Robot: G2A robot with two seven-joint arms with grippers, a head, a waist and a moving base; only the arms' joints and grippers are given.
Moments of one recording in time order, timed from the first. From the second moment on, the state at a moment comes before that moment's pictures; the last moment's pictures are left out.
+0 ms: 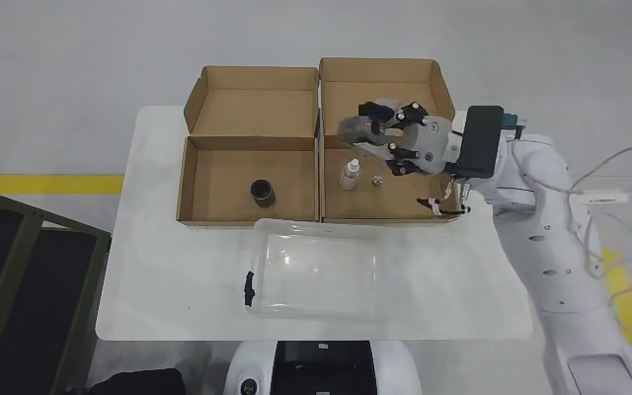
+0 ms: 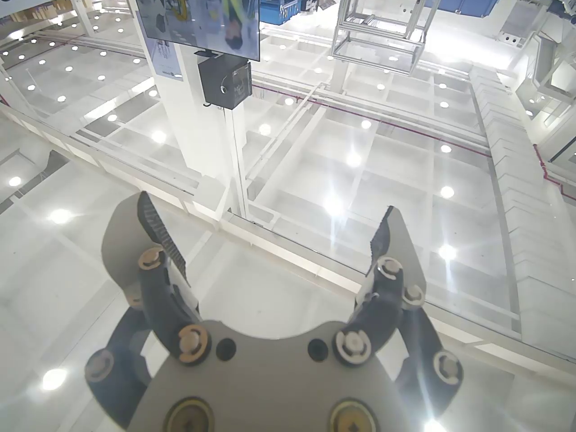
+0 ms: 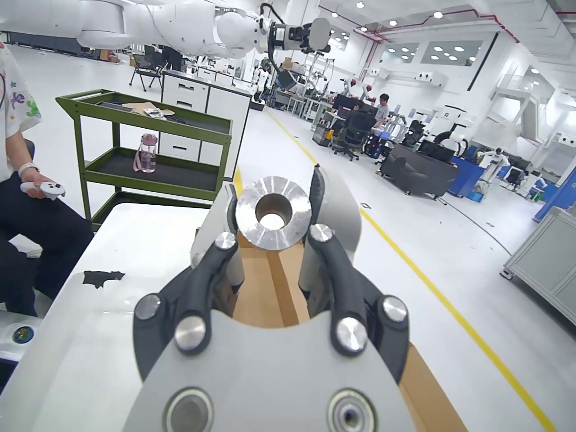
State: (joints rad) left arm -0.42 -0.34 -0.17 -1.17 3.07 0.50 0.07; right arm -0.78 -1.11 1.20 -1.65 -1.06 -1.01 -0.17
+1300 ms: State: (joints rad) left arm -0.42 -0.34 -0.17 -1.17 3.07 0.50 0.07; right arm -0.57 -1.26 0.70 -1.31 -1.19 -0.83 0.10
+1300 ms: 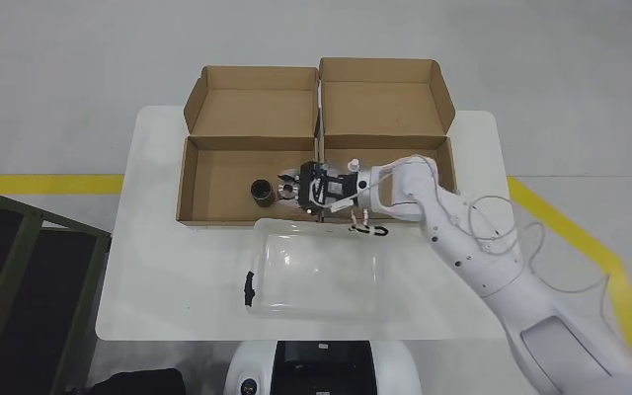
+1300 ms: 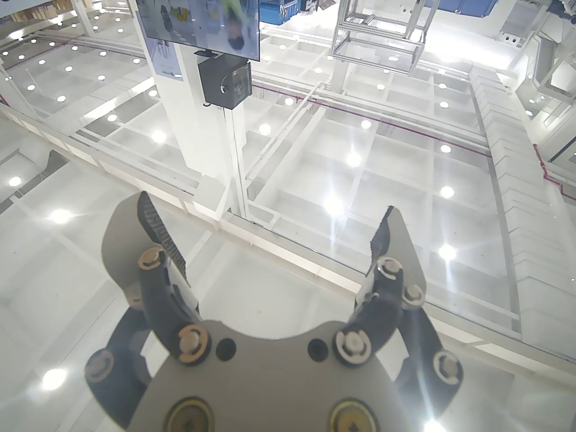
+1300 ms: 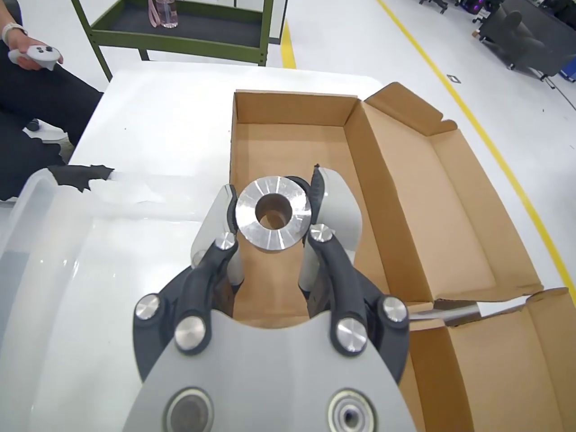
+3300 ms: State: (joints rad) left arm -0.42 -0.34 -0.17 -1.17 3.07 0.50 0.07; right arm -0.43 -1.43 0.63 -1.08 -1.26 -0.76 0.24
